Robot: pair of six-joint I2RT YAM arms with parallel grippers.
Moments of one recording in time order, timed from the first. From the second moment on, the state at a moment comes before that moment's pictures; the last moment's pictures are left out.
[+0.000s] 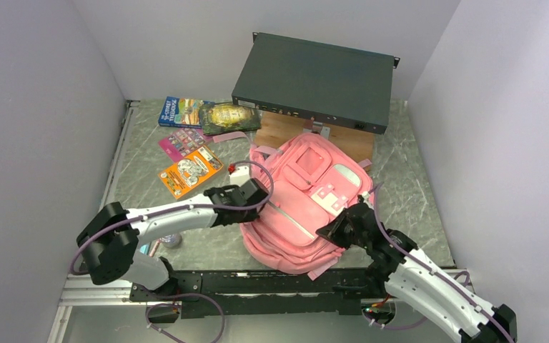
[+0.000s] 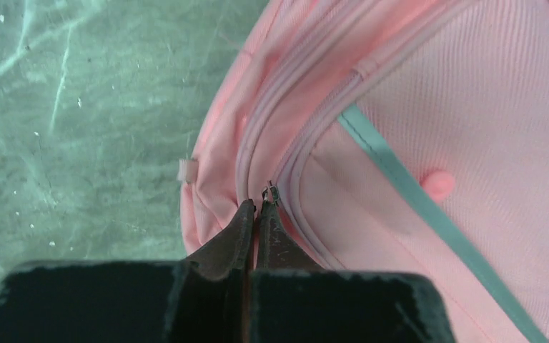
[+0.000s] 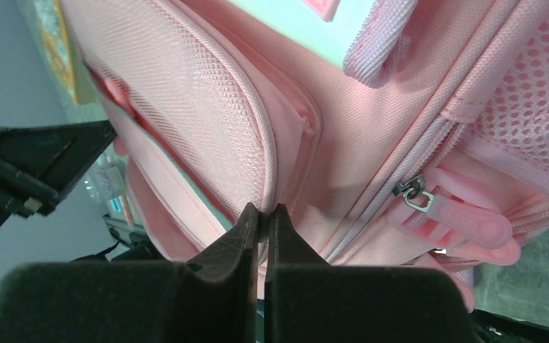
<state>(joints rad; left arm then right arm) -0.96 1.42 0.88 -0.52 -0.41 -1.00 0.66 0.53 0.33 -0.56 0.02 1.22</state>
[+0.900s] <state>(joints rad) -0.74 1.56 1.05 -0.41 -0.08 -0.50 0.66 0.55 0.45 -0.64 0.15 1.00</state>
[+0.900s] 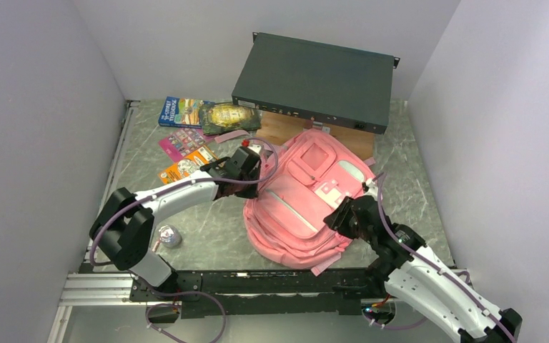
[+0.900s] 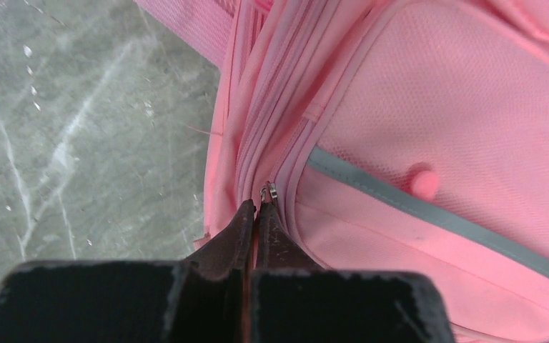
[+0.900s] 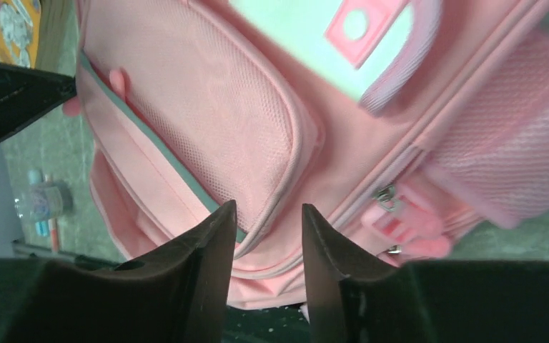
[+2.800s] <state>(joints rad) -0.57 0.75 0.80 -0.90 -0.37 -0.73 1.24 1.48 0.98 -0.64 0.56 0.45</state>
